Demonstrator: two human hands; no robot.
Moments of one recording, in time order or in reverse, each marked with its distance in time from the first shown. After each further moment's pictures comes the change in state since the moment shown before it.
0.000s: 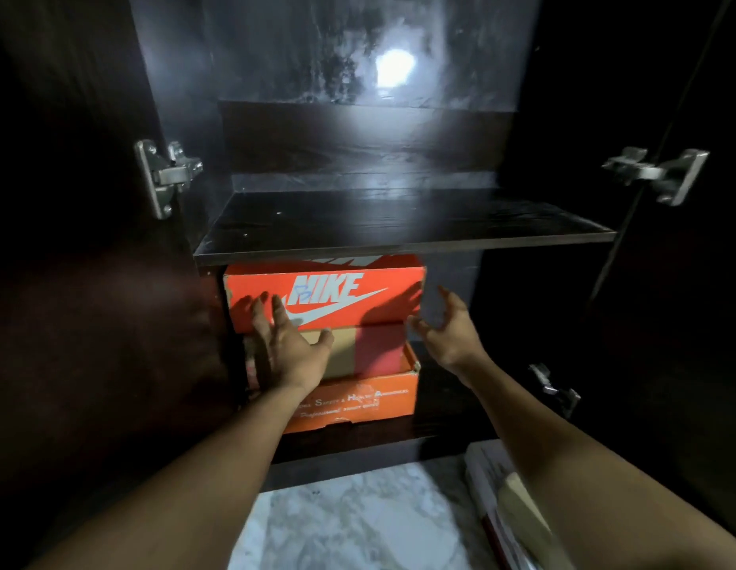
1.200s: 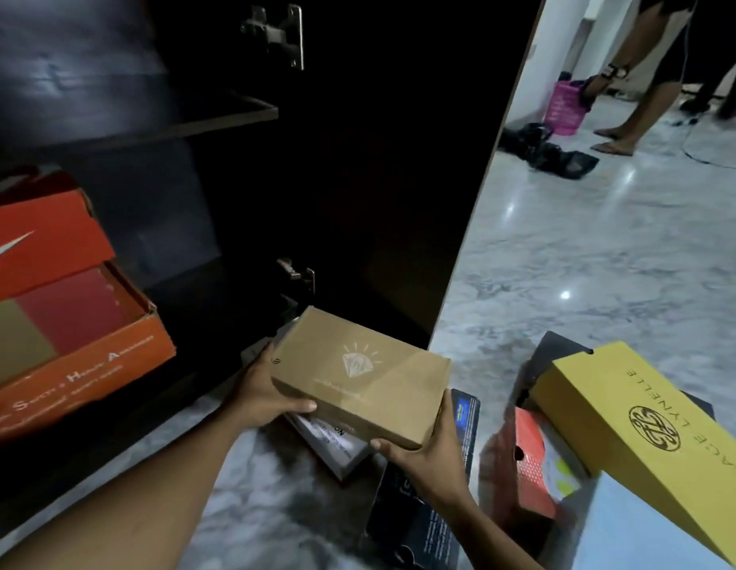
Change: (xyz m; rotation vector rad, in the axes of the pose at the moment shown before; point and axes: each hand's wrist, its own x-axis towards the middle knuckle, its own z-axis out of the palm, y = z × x) left_hand -0.225 0.037 0.172 -0.042 -1.217 0.282; right_hand -0.353 0.181 -0.169 0.095 0.493 0.482
